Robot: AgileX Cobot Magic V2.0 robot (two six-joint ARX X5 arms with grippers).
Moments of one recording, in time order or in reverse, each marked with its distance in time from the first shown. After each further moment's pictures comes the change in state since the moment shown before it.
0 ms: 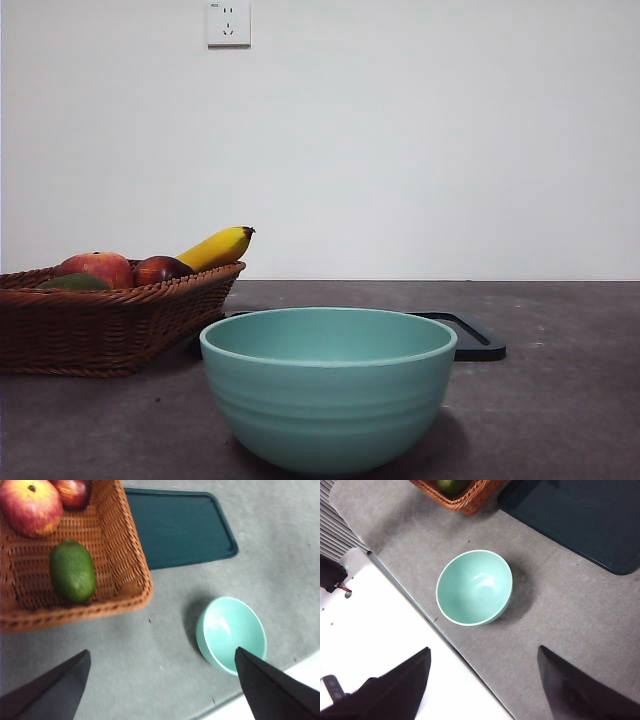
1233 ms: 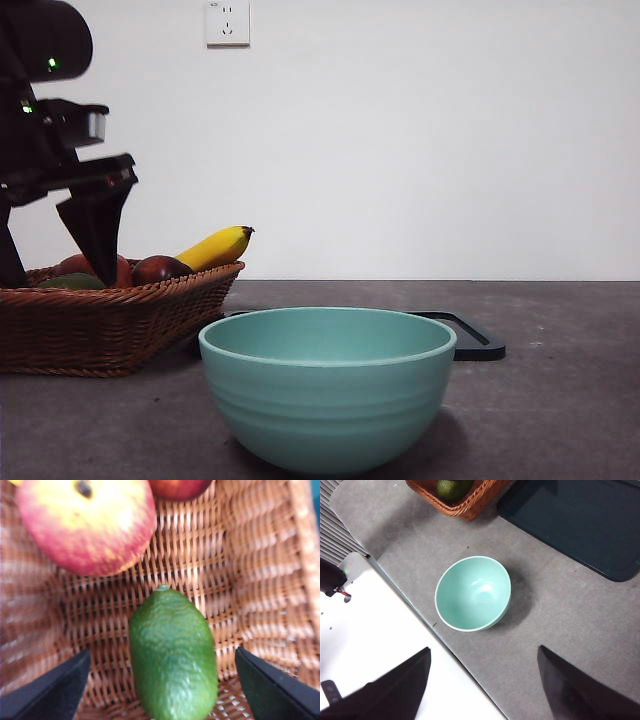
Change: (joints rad) left arm -0.128 0.785 0.079 0.391 -0.393 0.029; right arm 0.000 0.002 0.000 0.021 0.000 0.000
